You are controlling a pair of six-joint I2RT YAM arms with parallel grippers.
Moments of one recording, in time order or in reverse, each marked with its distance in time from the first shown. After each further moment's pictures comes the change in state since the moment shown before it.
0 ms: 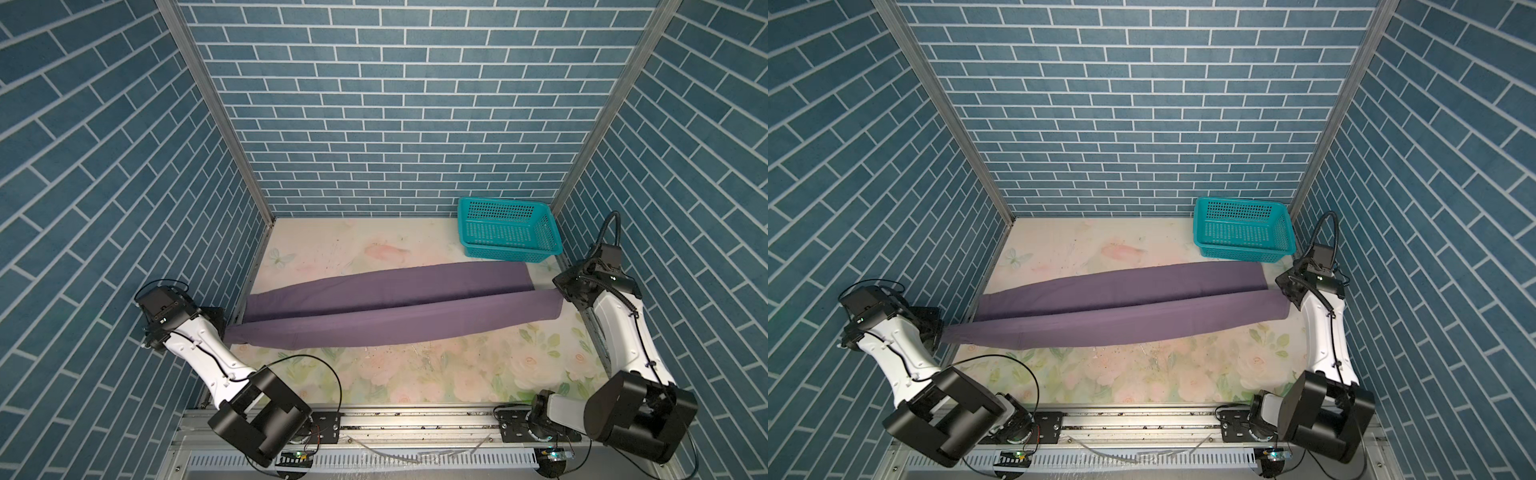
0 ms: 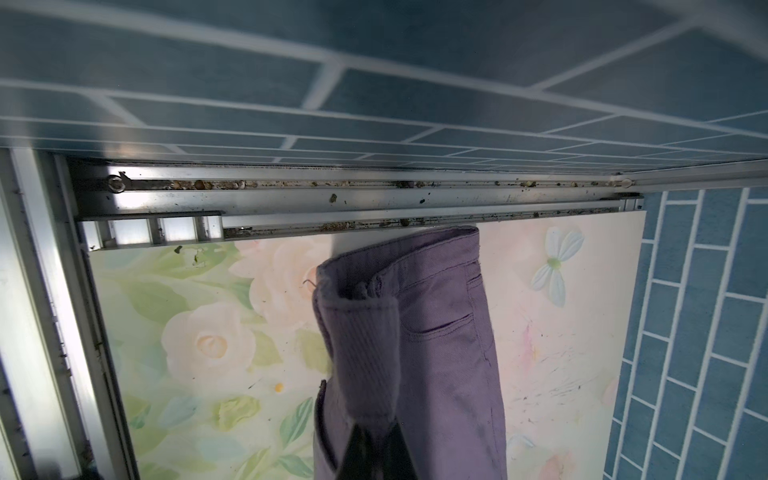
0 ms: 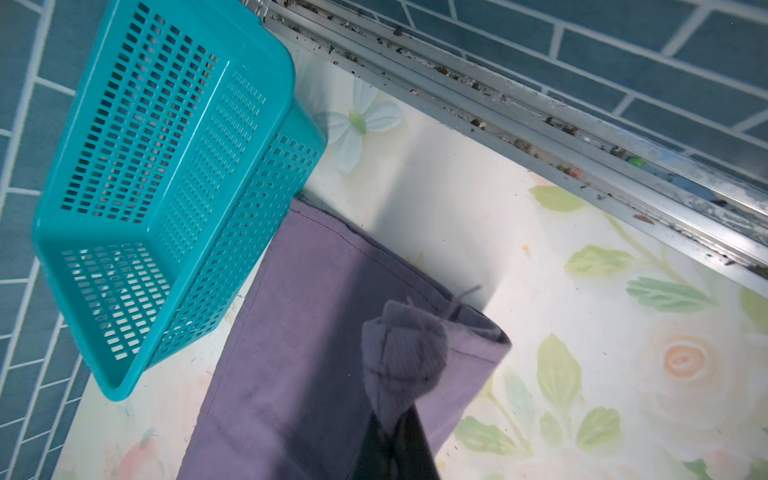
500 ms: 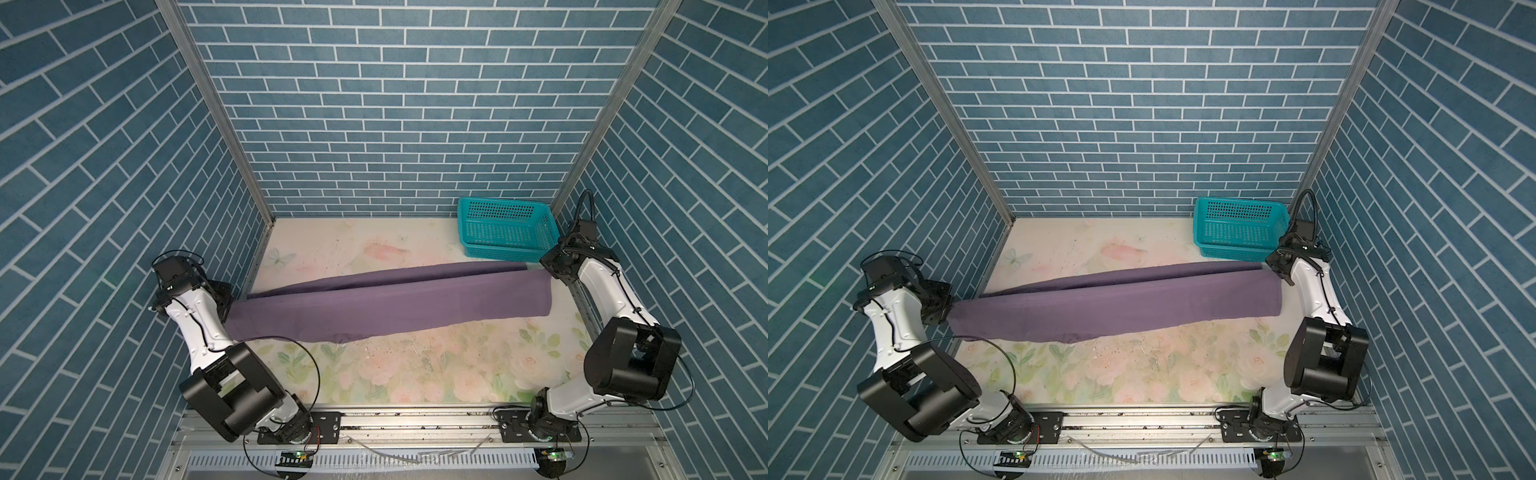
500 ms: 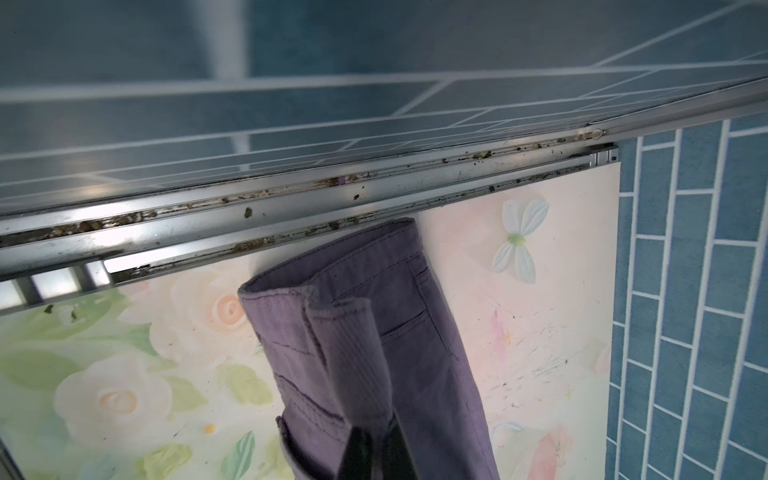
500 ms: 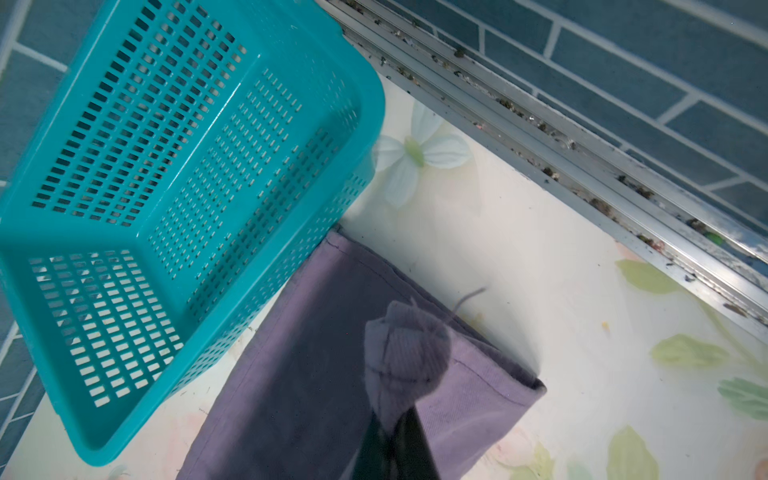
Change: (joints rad) left arm -0.171 0.205 0.168 0.062 -0.014 -0.010; right arm 0.097 0.281 0.220 0.052 0.073 -0.035
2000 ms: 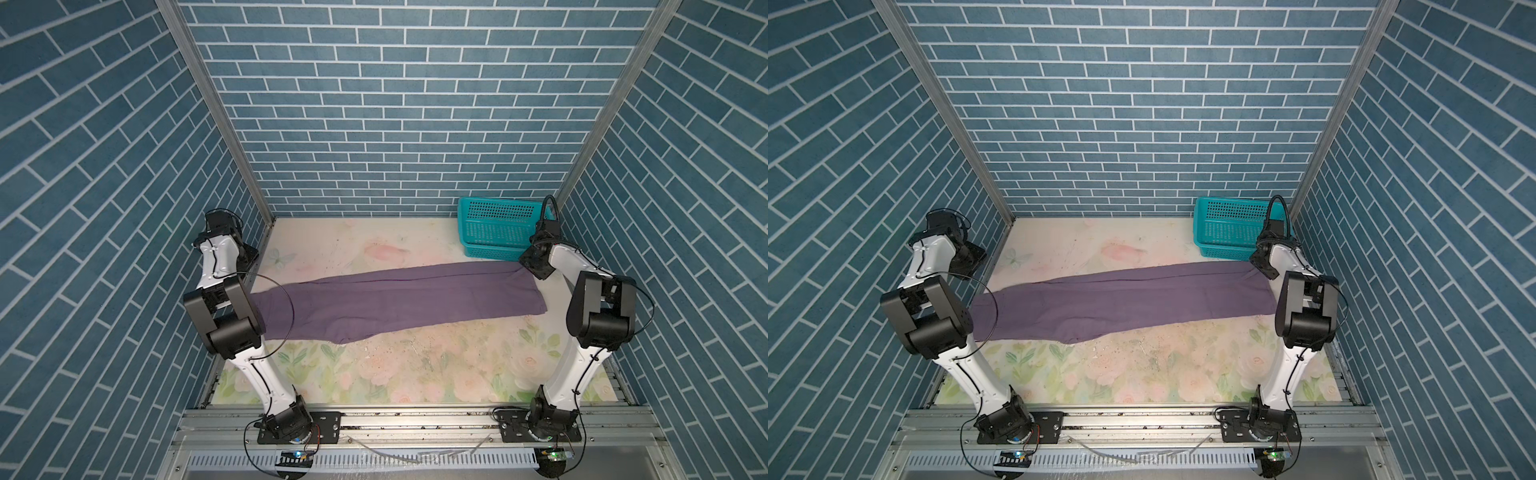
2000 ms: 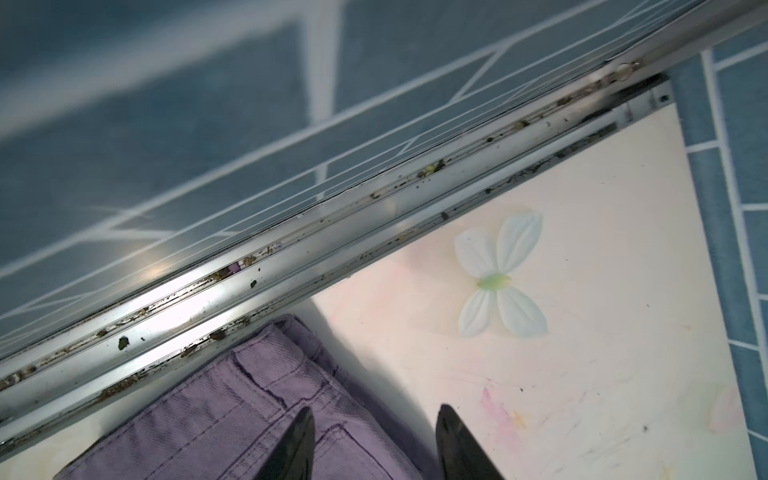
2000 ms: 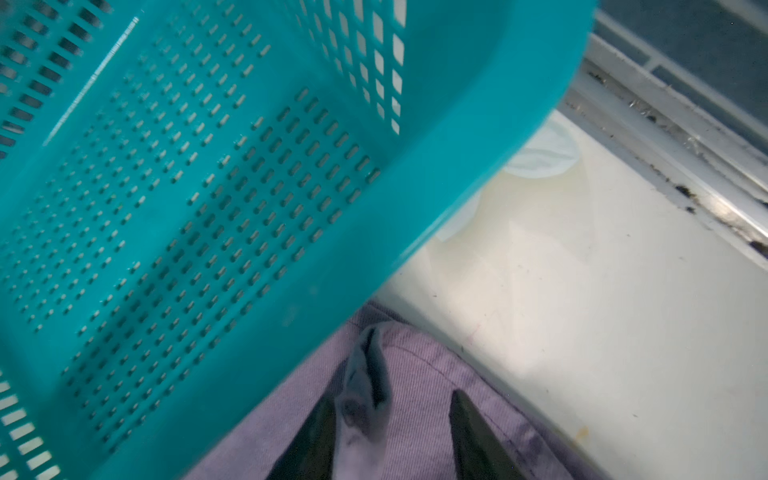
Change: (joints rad) left arm -0.274 0.526 0.473 -0.006 -0.222 0.045; right arm 0.087 0.319 0.092 0.145 0.084 0.021
